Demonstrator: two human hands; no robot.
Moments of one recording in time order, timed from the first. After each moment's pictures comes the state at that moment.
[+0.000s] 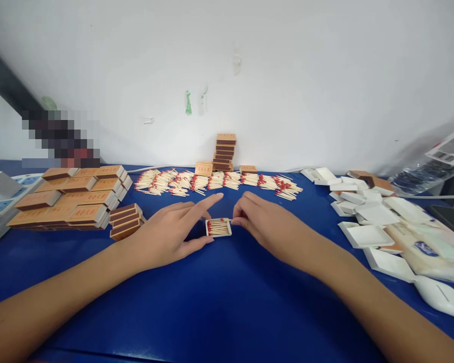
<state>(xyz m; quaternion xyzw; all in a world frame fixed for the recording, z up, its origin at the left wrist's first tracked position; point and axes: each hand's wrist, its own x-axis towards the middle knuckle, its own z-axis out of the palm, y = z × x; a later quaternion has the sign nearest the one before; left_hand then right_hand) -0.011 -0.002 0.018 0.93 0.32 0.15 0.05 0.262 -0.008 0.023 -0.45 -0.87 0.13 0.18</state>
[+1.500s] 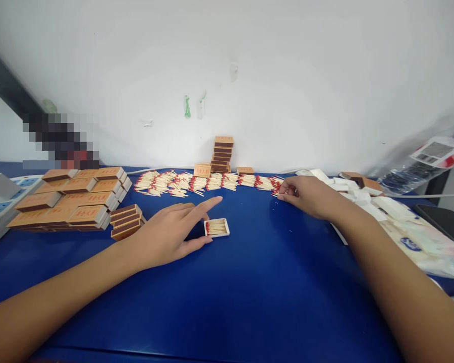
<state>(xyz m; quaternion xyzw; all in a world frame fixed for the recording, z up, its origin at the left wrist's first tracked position) -0.010 -0.002 0.019 0.94 0.32 0.12 0.02 0.370 0.056 0.017 -0.64 -0.76 0.08 0.08</state>
